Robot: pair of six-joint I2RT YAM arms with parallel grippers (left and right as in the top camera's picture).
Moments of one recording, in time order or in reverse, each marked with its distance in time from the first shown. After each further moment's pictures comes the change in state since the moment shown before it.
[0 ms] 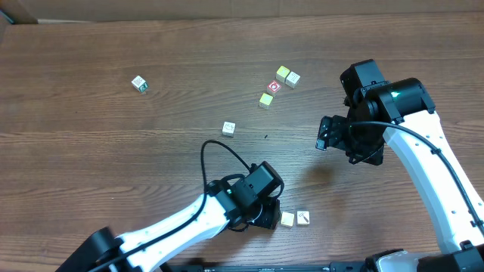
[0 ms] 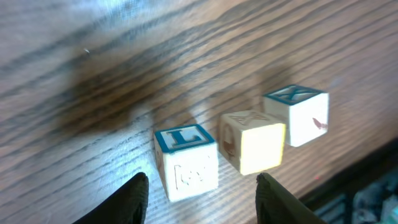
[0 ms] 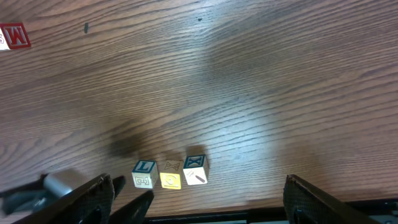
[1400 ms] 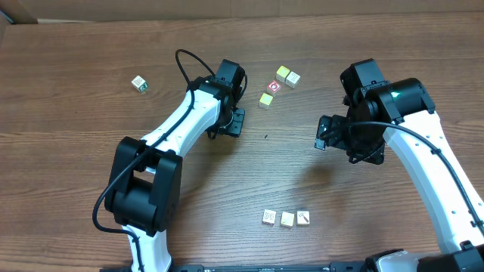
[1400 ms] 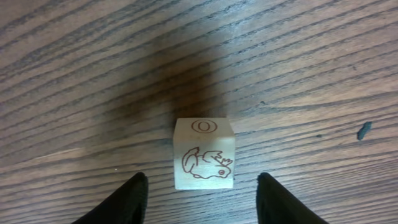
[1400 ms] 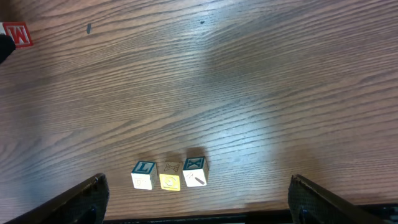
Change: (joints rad) left arm 0.512 0.572 0.710 -0.327 -0.230 0.533; right arm 0.000 0.000 0.000 0.007 0.000 -0.016
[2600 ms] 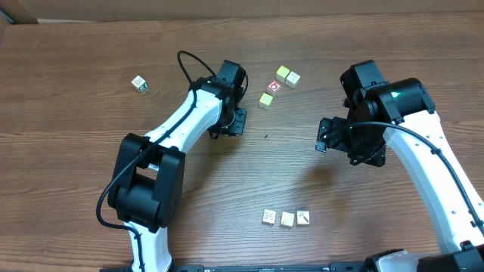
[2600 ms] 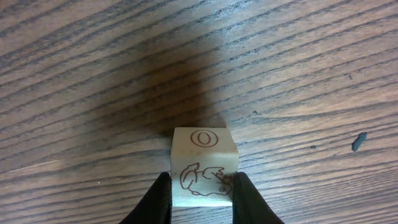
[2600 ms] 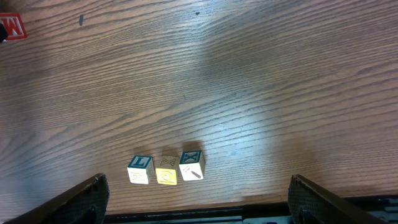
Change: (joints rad) left arm 0.000 0.028 0.005 0.021 0.029 -0.018; right arm 0.000 0.000 0.000 -0.026 0.000 -0.003
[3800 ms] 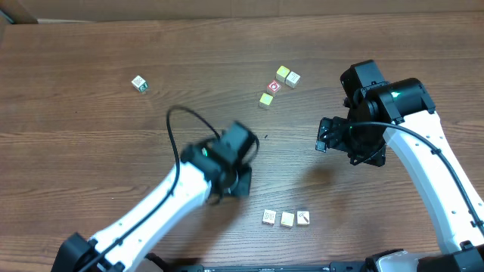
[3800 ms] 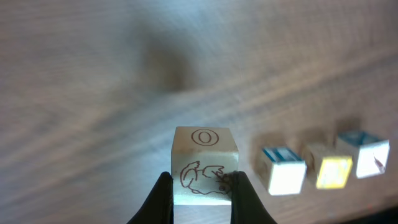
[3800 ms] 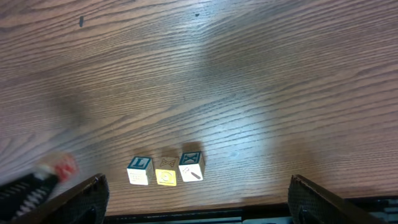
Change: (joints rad) left arm -0.279 -0.601 -0.498 -0.073 0.062 -0.344; right arm 0.001 -0.001 0.000 0.003 0.004 0.000
